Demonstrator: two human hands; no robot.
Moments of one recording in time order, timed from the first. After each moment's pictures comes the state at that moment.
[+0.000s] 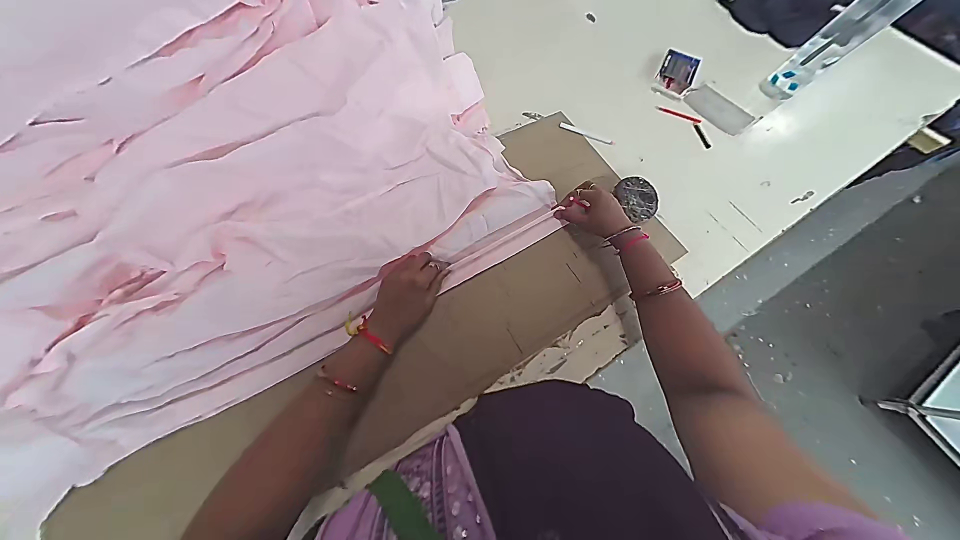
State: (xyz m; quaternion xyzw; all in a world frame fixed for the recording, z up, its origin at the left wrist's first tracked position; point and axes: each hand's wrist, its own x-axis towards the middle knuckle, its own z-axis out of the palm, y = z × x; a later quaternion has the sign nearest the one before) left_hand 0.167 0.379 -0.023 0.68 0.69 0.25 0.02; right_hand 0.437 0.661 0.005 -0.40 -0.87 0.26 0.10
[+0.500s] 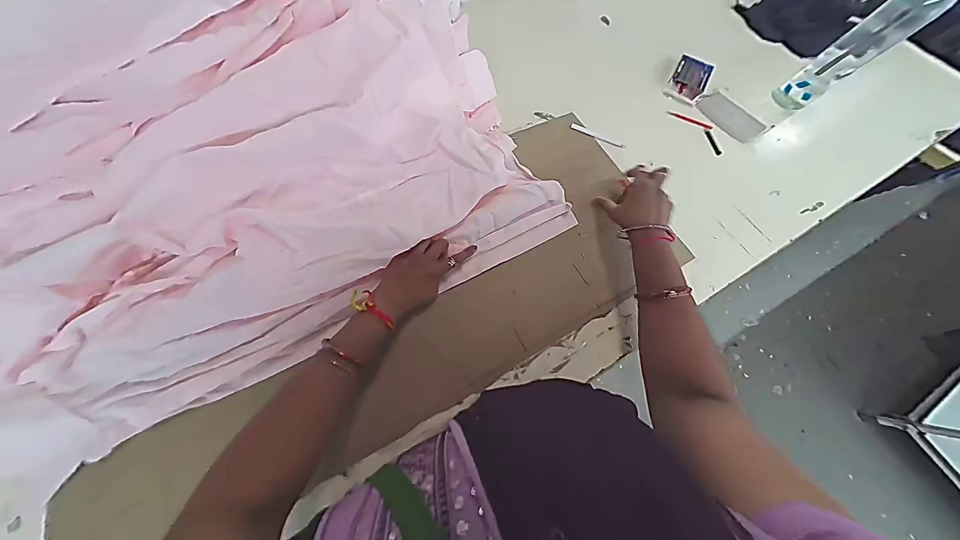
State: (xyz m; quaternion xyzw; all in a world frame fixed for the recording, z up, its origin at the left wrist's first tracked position) left_hand 0.155 0.391 -0.008 0.74 0.67 0.07 0.09; right_hand 0.448 0.643 0.035 -0.61 -0.77 0.15 0.10
